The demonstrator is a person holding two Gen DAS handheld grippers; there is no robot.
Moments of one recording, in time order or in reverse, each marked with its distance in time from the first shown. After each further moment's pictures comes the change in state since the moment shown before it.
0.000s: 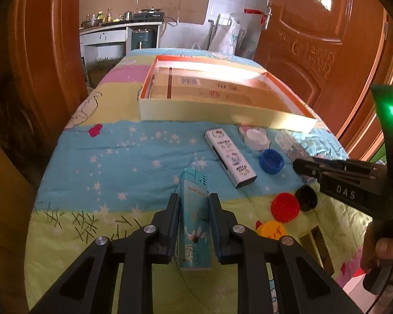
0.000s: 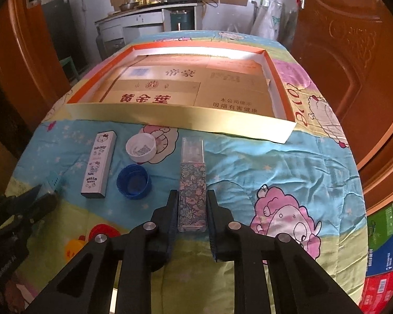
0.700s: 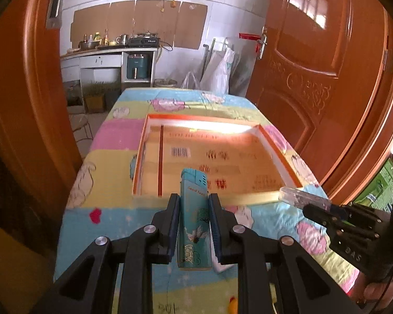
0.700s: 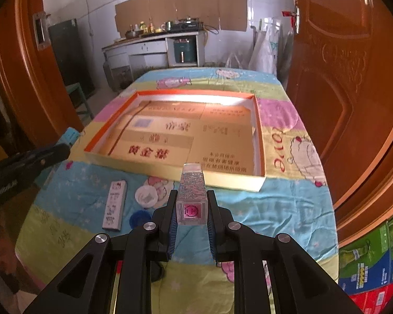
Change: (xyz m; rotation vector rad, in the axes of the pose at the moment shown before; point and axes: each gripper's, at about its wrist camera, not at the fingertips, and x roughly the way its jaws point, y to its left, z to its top) left arm -0.019 -0.007 0.100 0.000 -0.119 -0.032; right arm -0.058 -0.020 0.037 0.006 -0.153 0.036
